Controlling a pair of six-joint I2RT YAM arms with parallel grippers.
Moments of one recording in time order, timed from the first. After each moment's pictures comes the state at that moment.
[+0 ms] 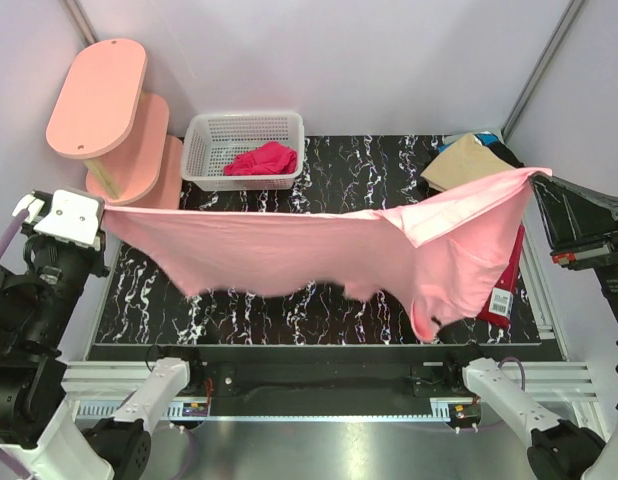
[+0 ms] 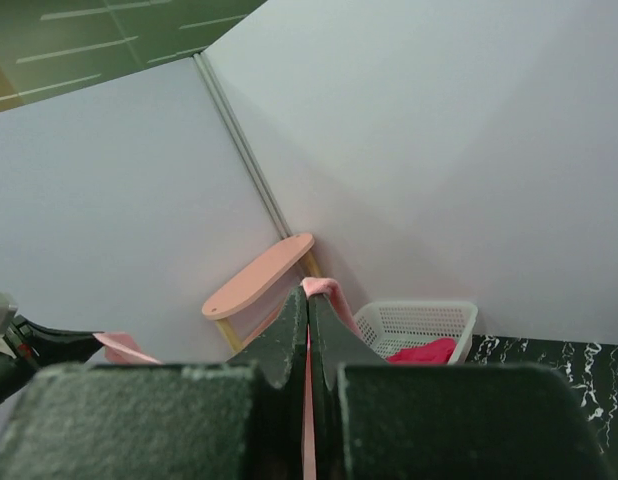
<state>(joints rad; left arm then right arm) -0.05 0.84 2.00 -1.17 0.05 0.43 0.31 0.78 1.90 -0.64 -0.12 0.53</state>
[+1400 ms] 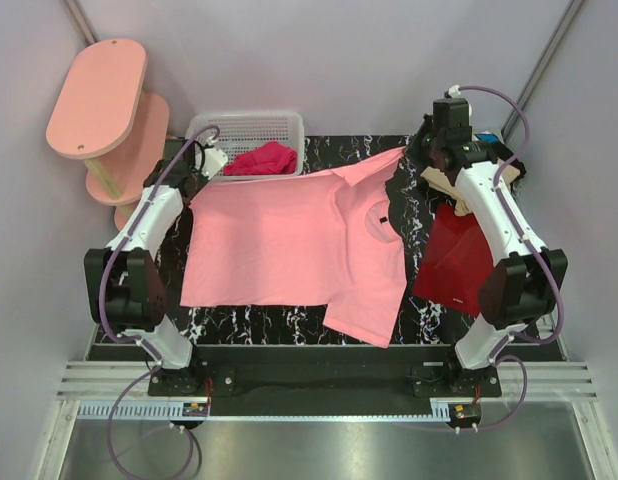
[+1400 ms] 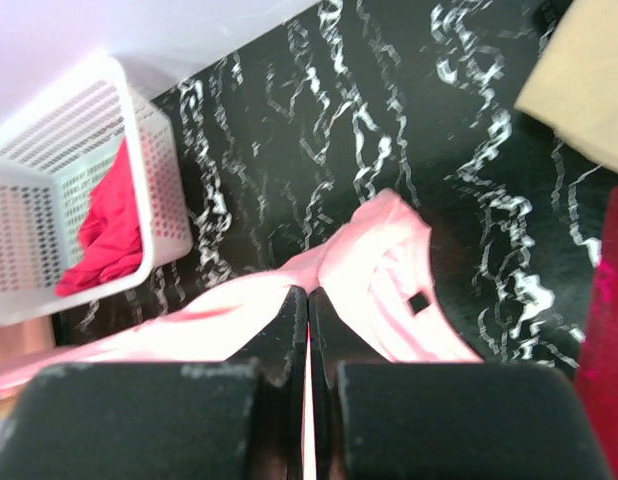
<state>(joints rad) -0.02 1.65 1.36 -0.49 -0.23 0.77 0.18 1.70 1.70 -0.56 0.05 0.60</state>
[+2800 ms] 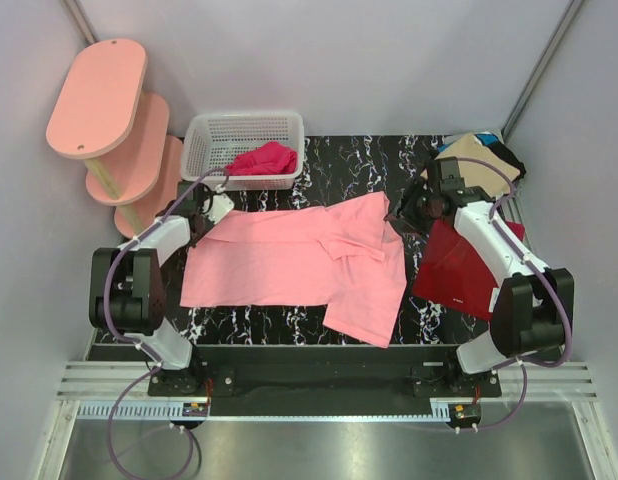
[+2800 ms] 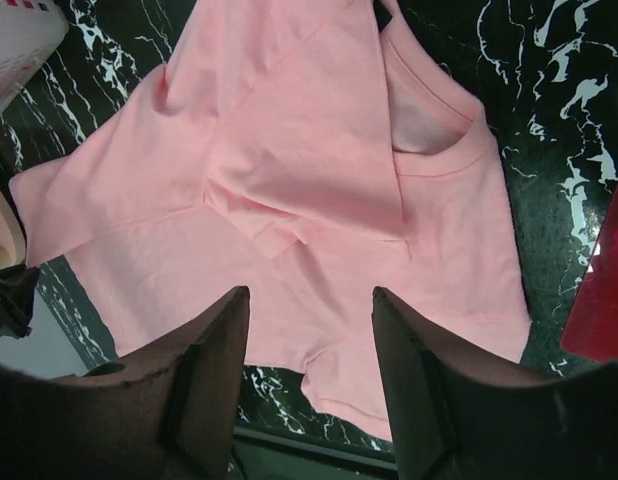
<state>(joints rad) -0.02 1.63 0.97 -0.33 -0.24 0.80 0.18 1.51 1.19 -0.61 -0.20 0.75</state>
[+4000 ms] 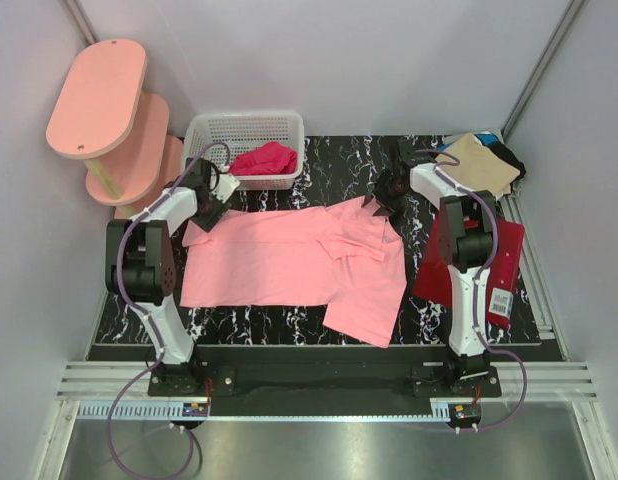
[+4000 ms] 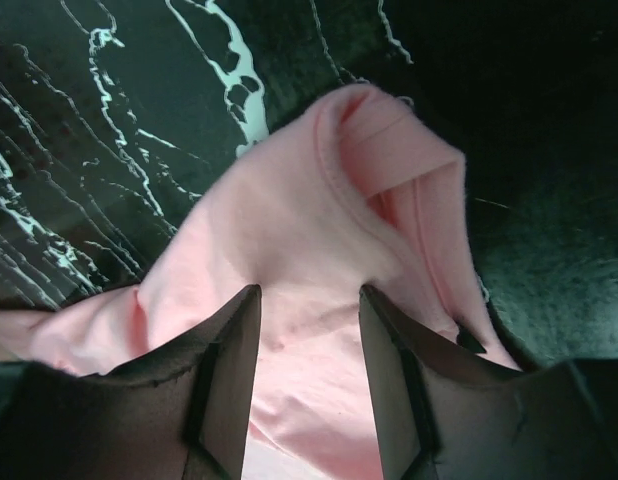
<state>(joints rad) -0.03 1.85 1.29 -0.52 -0.12 0.64 0.20 2.26 1.77 -0.63 -0.22 0.81</state>
